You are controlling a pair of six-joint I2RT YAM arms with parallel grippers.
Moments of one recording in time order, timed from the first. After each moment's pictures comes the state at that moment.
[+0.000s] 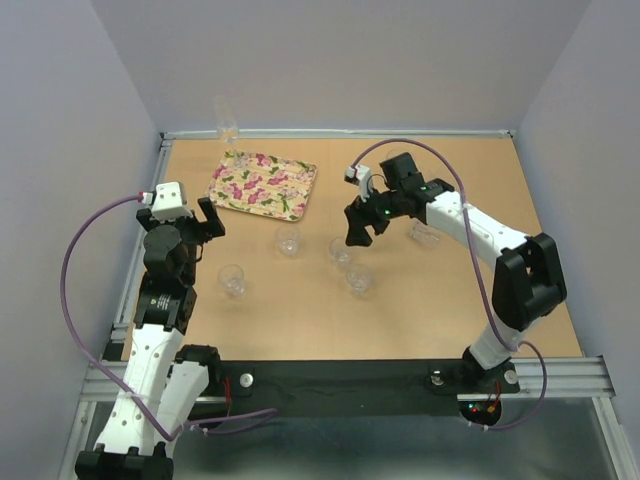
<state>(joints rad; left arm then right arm) -0.11 0.64 0.64 -0.09 -0.23 -0.11 0.47 1.65 1.32 -0.55 -0.62 -0.26</state>
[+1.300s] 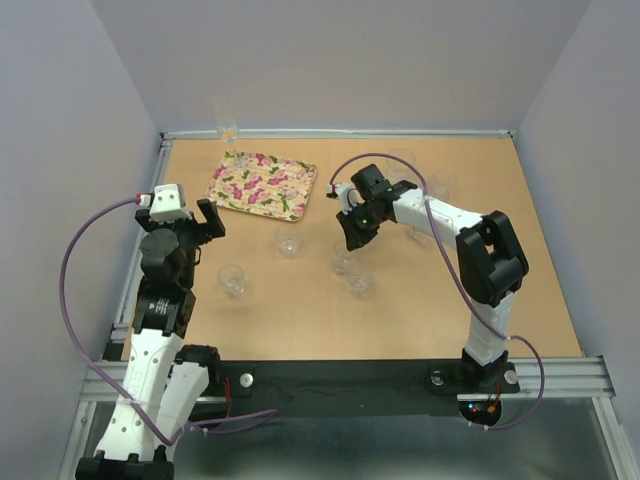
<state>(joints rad) -0.11 0.61 0.64 -0.08 -0.20 -0.11 0.56 1.92 1.45 -0.63 -0.38 -0.16</state>
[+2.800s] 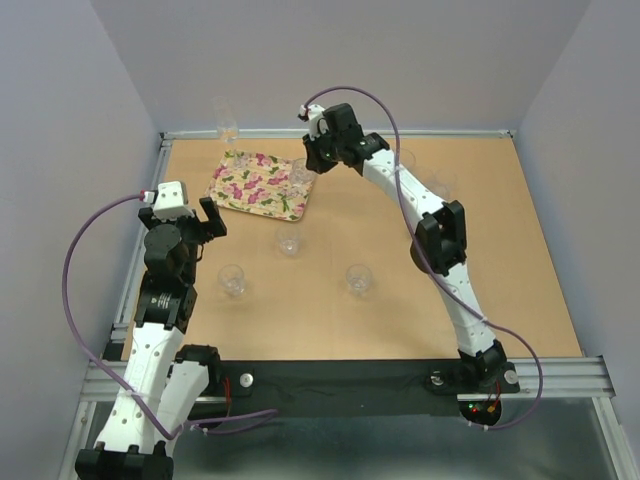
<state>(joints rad) -0.10 0.64 0.64 -0.08 -0.20 -0.11 0.56 2.43 2.44 -0.63 -0.27 -0.08</state>
